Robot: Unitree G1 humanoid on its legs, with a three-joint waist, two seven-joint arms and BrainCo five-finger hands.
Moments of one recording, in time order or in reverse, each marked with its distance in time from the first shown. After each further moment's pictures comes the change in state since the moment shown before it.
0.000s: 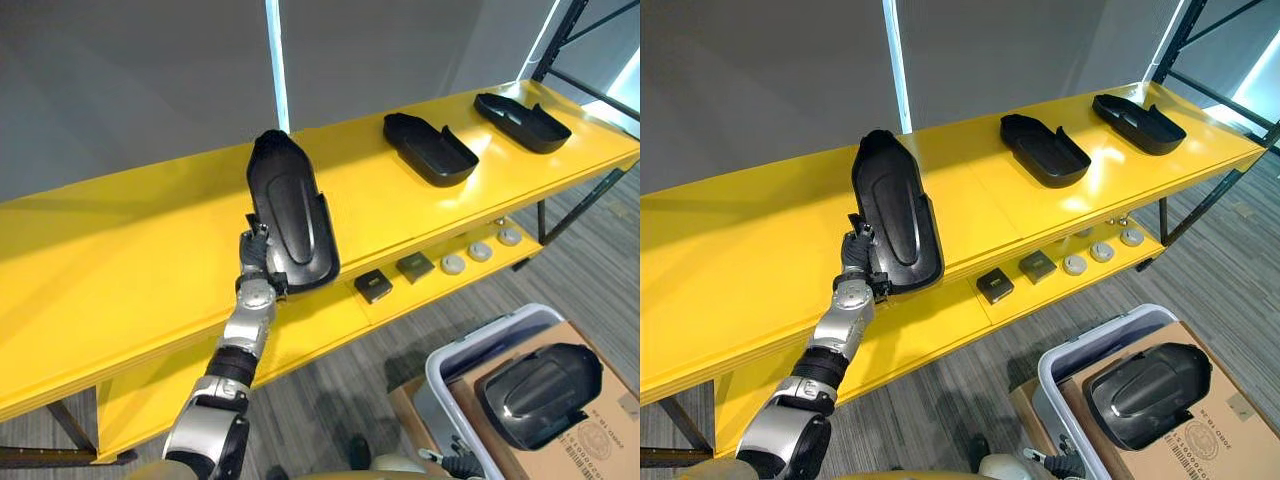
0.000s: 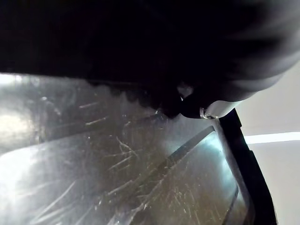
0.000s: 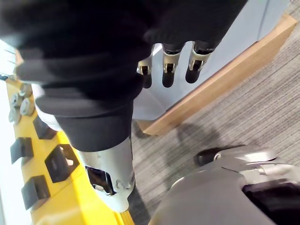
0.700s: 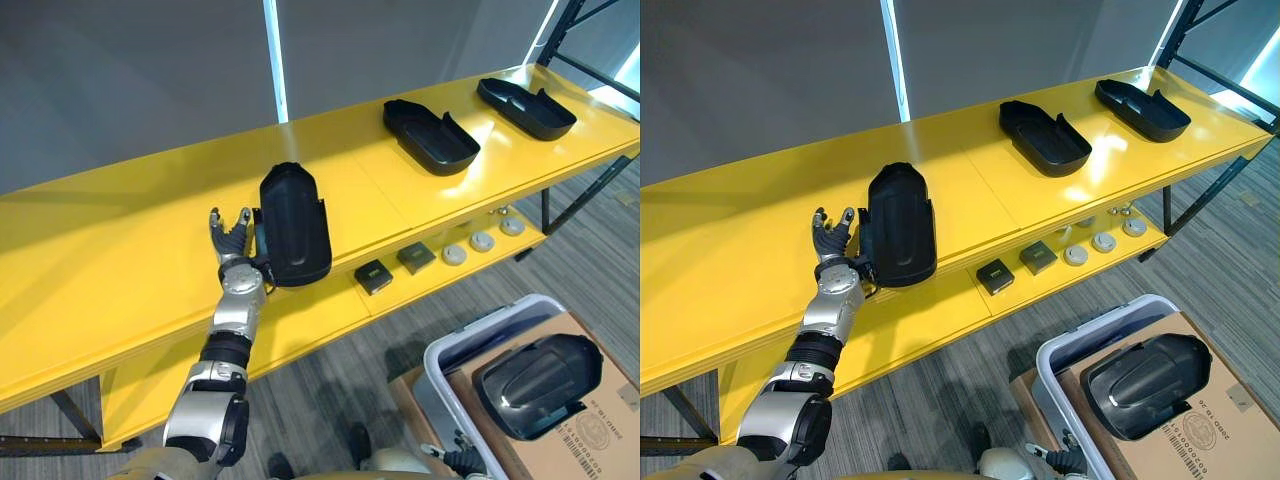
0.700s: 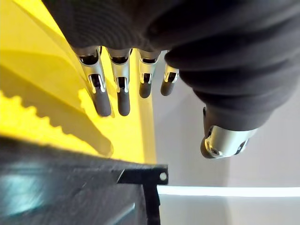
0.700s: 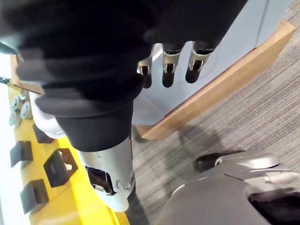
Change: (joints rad) left arm -0.057 -0.002 0.119 -0.016 -0.015 -0.007 0.170; right arm -0.001 -0.007 0.002 -0.005 0.001 -0.024 -0.027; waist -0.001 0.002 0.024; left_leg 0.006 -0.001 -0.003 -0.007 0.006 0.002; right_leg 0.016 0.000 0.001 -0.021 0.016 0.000
